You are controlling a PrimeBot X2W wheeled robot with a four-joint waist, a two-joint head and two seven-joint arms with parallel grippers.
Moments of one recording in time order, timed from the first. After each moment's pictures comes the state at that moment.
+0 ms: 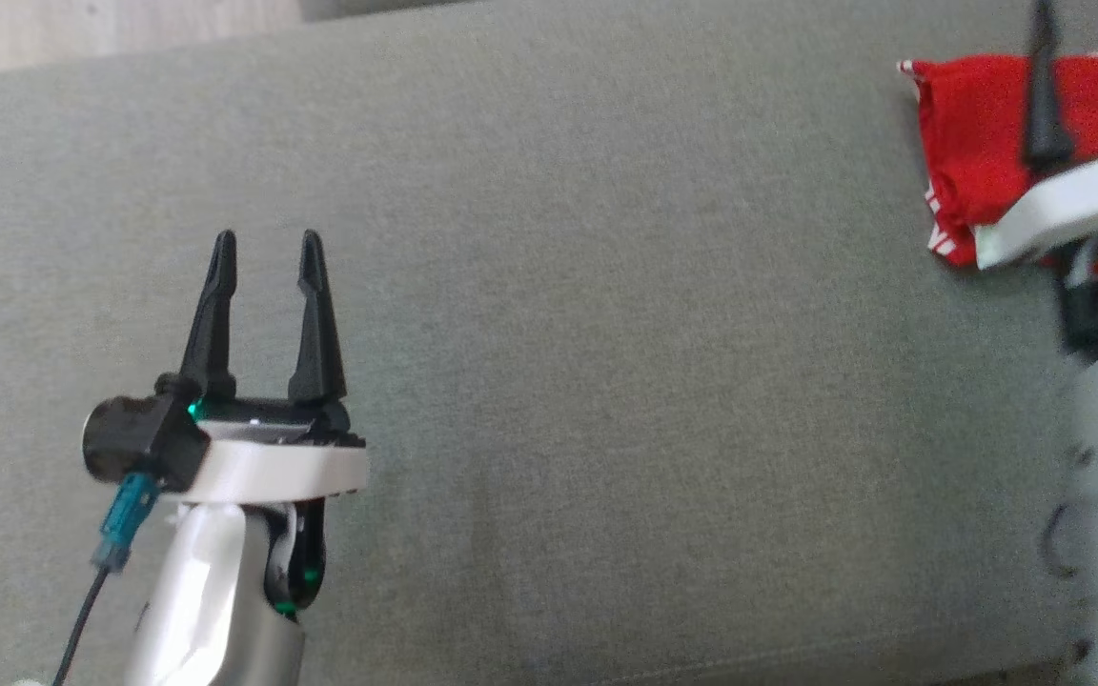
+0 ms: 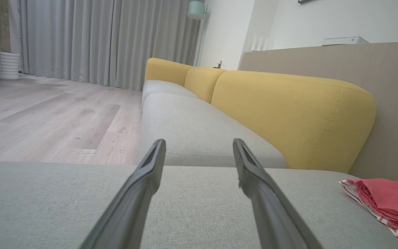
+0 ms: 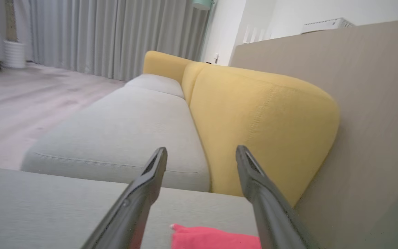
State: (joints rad) left arm -0.29 0.04 -0.14 0.19 -0.26 -0.06 -0.26; right arm -0.69 -0.21 -0.11 0.49 -0.14 0.12 -0.12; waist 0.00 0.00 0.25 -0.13
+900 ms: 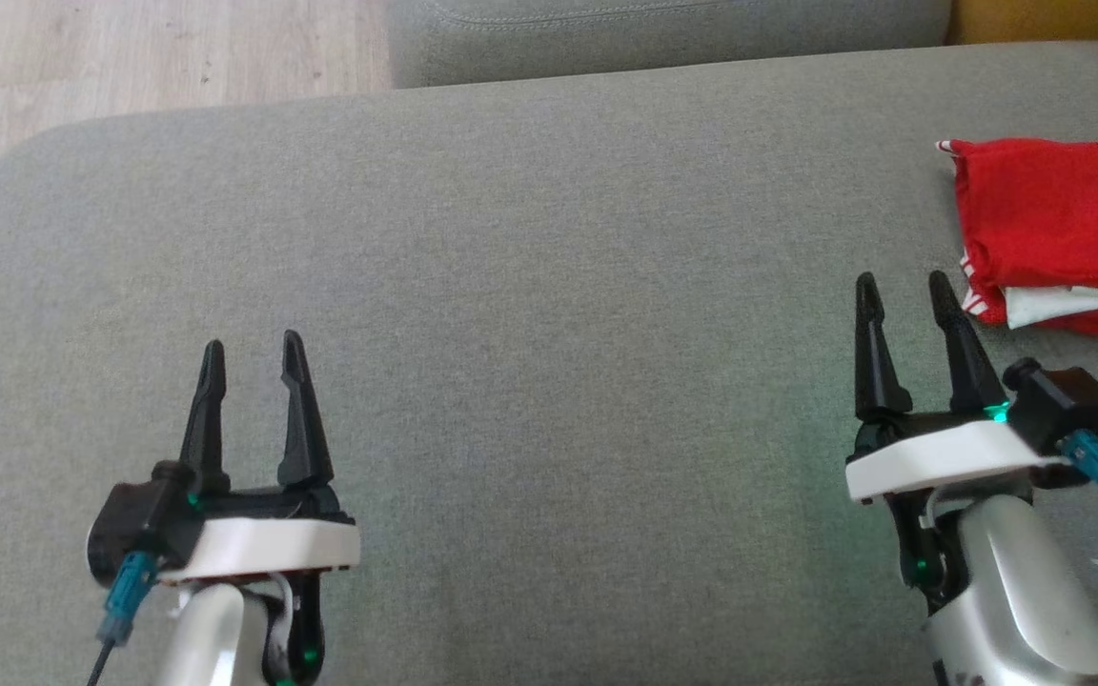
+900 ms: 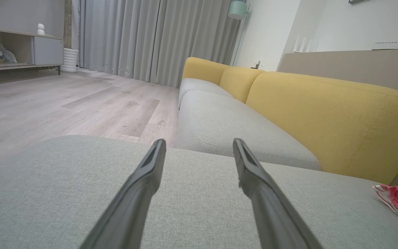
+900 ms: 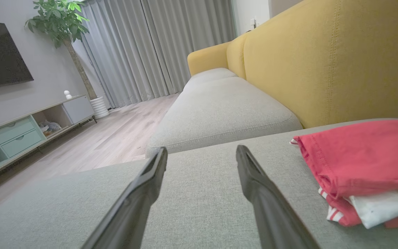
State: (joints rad) left arm -0.14 0.04 -0.12 0.20 -0.32 0.00 -0.26; right arm -0.24 -0.05 0.06 0.36 0.26 0.12 -0.25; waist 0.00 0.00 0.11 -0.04
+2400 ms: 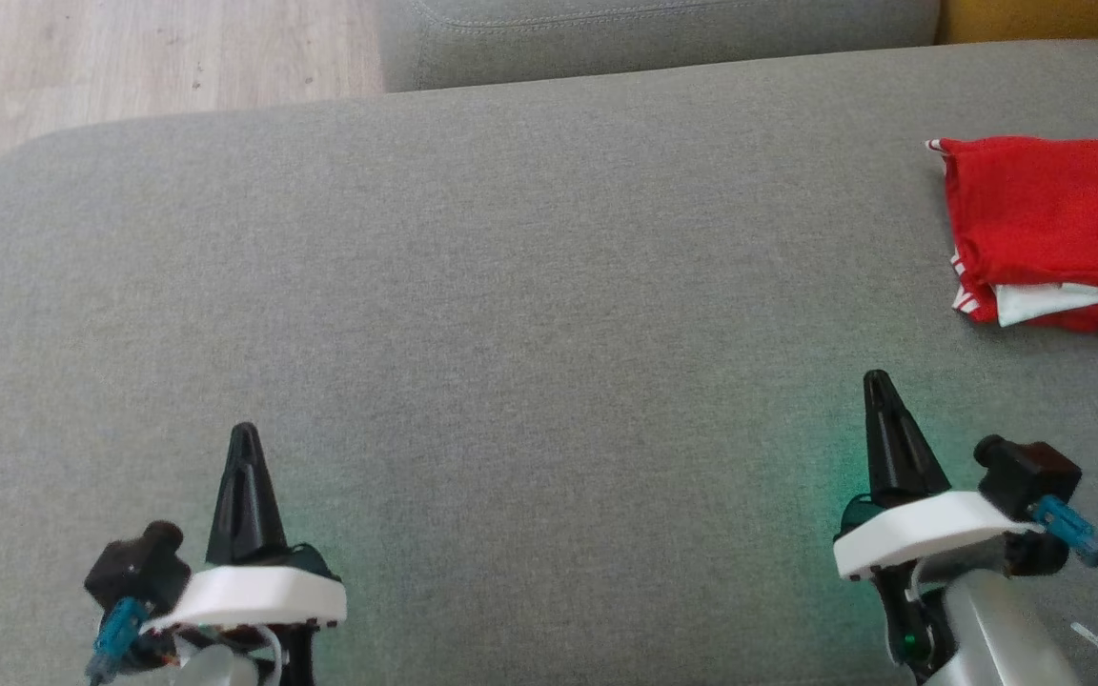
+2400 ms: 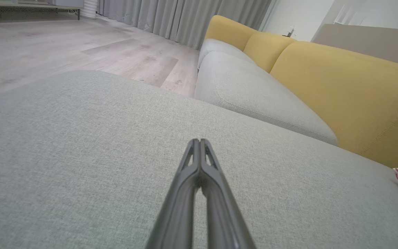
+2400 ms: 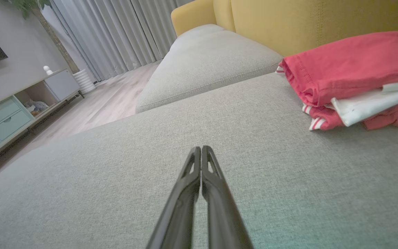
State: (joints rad) left arm -0.08 0.04 -0.10 0.33 -0.44 0.00 -0.24; right arm -0.16 -0.04 0.09 0.46 0.31 0.12 -0.24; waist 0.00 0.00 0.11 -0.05
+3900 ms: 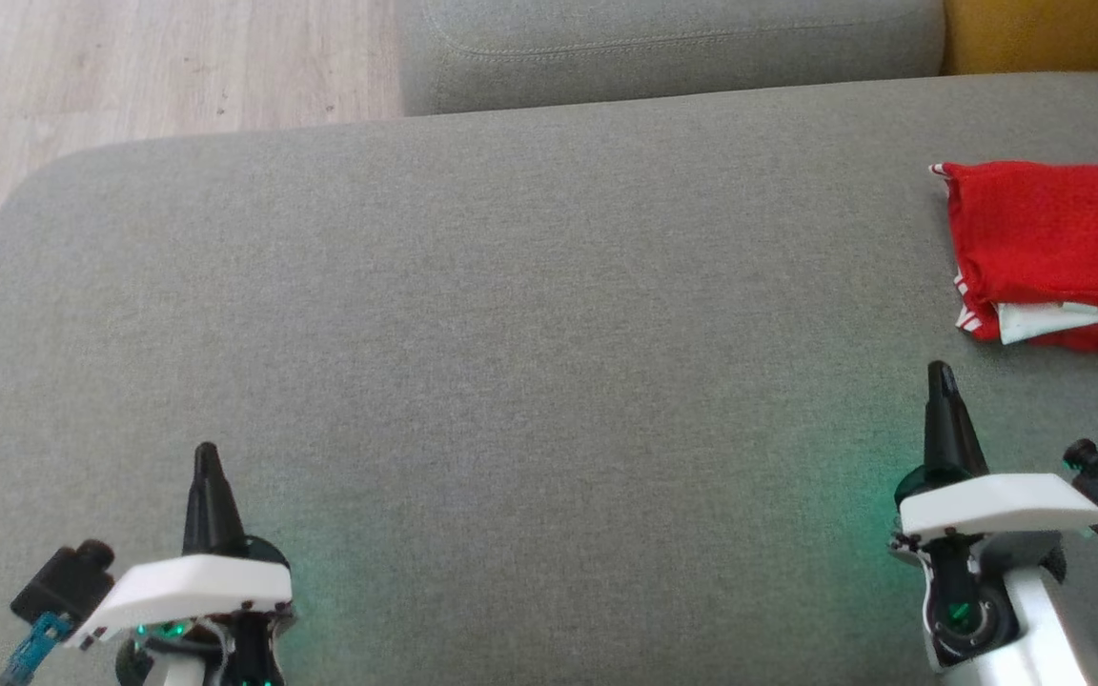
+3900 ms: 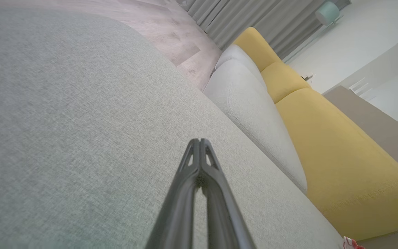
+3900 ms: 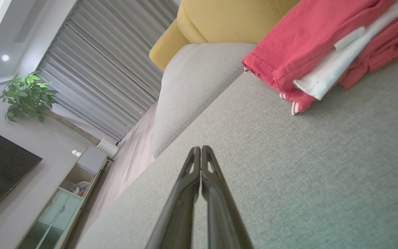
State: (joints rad) left arm -0.08 0.04 -0.03 0.31 -0.88 -0.04 -0.11; right arm -0.15 -0.05 0.02 0.40 0.81 0.12 -0.12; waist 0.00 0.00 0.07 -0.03
